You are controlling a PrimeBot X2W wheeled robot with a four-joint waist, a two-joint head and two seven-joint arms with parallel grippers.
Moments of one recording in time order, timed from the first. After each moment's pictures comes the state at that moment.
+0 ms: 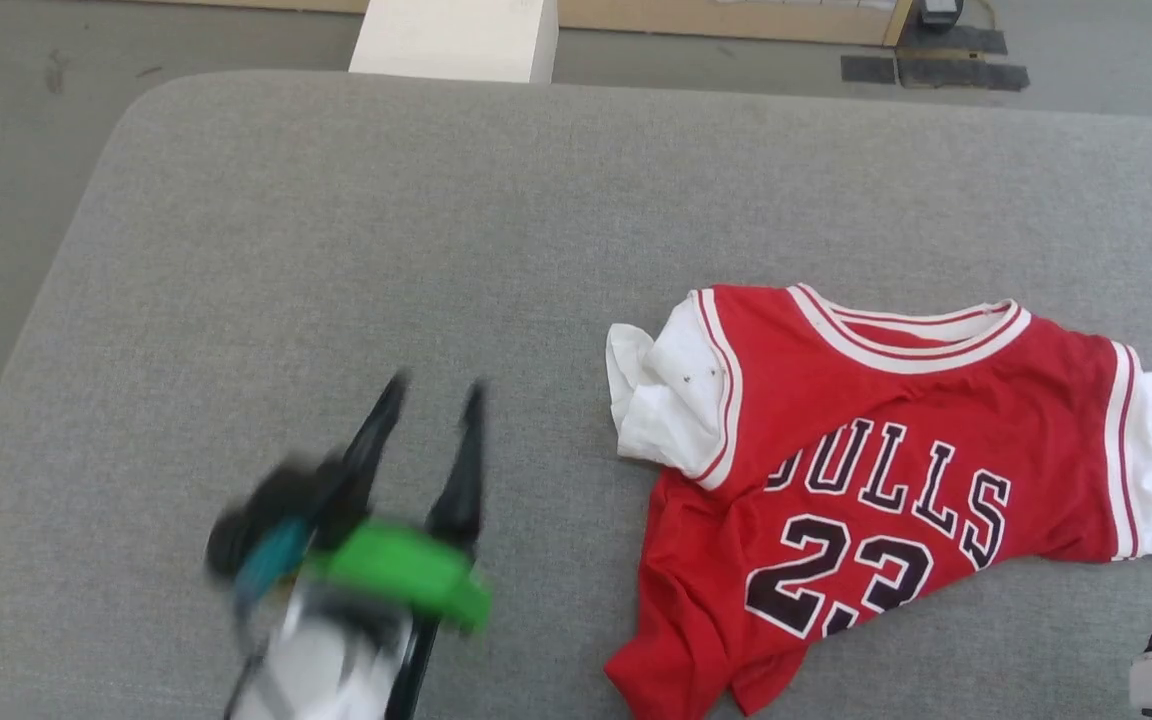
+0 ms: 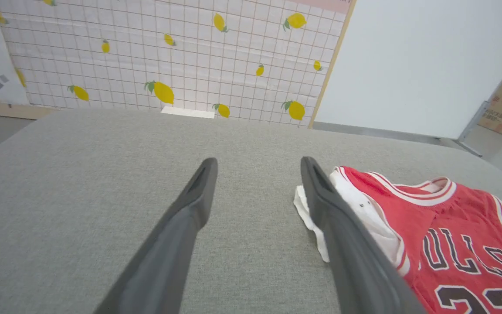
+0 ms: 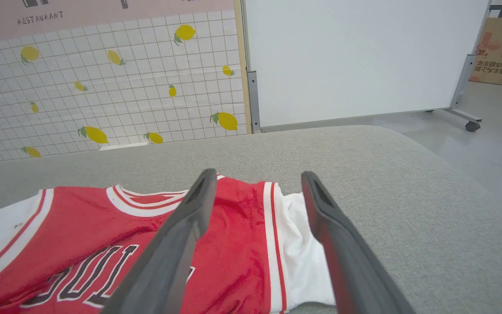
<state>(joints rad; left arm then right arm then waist) -0.09 0.09 -0.24 -0.03 -0.29 -0.03 -0.13 0.12 -0.05 -0.36 -0.09 0.18 0.13 -0.19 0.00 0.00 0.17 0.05</state>
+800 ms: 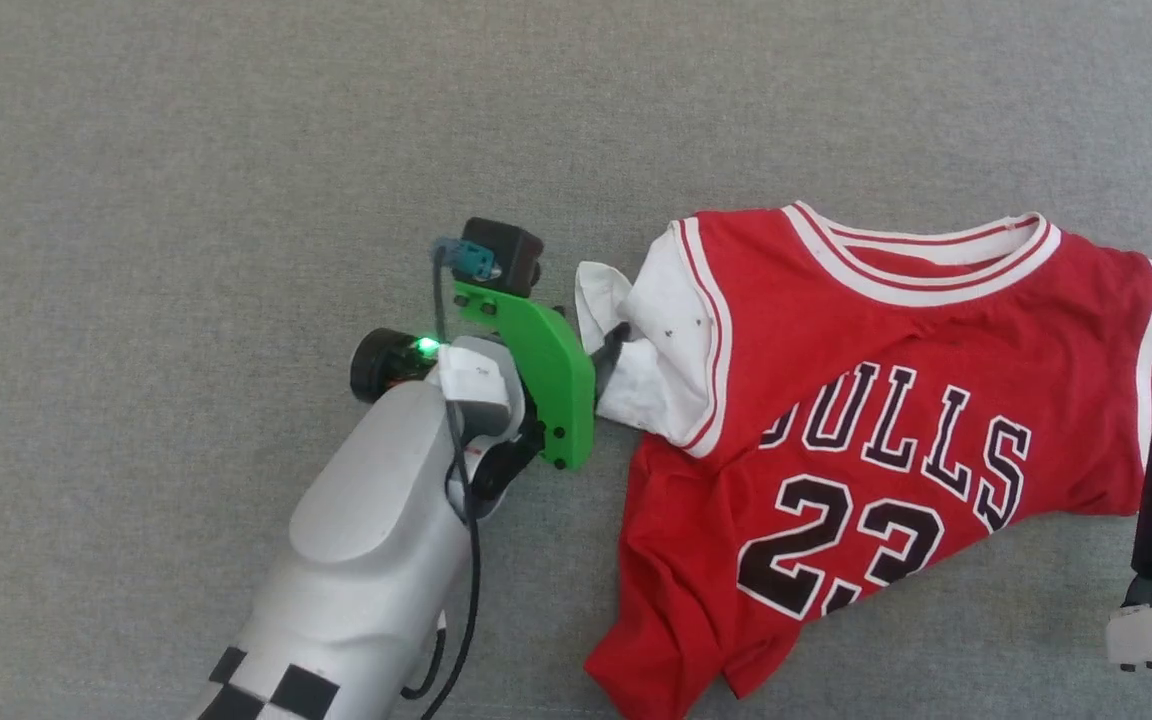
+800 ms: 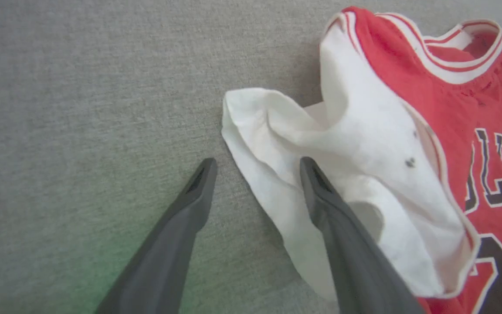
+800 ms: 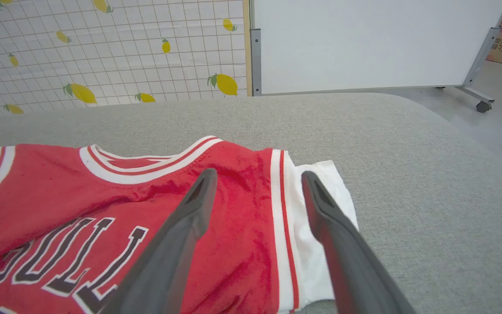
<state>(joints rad) -0.68 0.05 -0.49 0.53 -0.54 -0.09 0.39 0.06 -0.05 -0.32 -0.12 0.15 0.13 -0.16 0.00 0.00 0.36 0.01</state>
